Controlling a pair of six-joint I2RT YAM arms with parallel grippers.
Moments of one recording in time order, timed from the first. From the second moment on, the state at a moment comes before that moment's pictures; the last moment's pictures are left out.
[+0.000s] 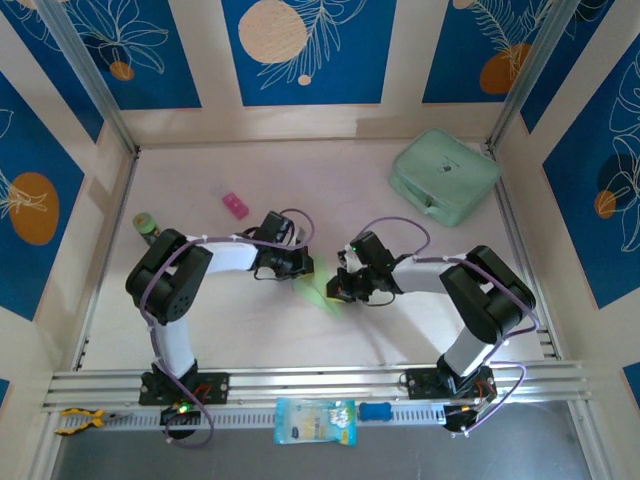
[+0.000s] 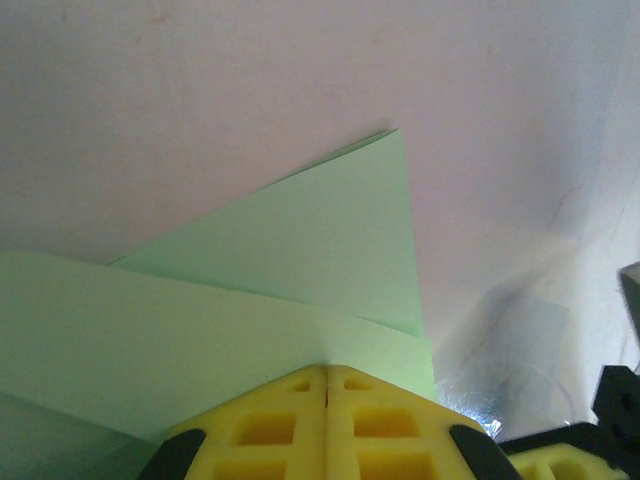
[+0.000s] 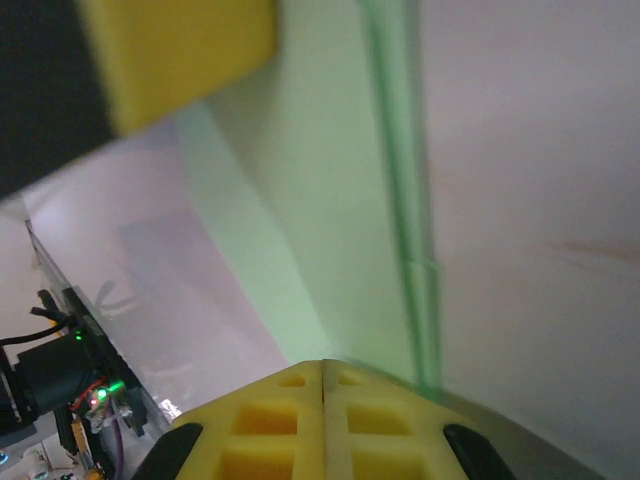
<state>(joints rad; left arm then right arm) -0.58 1.86 0.95 -0.10 0.51 -0.73 0.63 1.65 0.68 -0.04 -0.60 0.78</state>
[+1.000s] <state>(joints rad) -0.57 1.86 0.94 -0.08 0.53 -0.73 0.65 1.40 0.38 0.00 -0.61 0.83</state>
